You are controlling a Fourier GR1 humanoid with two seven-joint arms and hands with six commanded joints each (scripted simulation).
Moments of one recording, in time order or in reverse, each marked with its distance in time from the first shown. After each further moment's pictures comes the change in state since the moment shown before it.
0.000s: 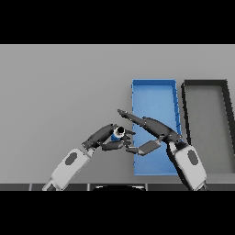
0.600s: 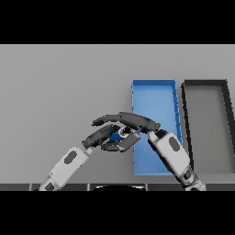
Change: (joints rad) left arm -0.029 0.039 -0.015 0.013 -0.058 -0.044 0.053; right arm -0.229 0.124 0.073 0.166 0.005 0.057 0.076
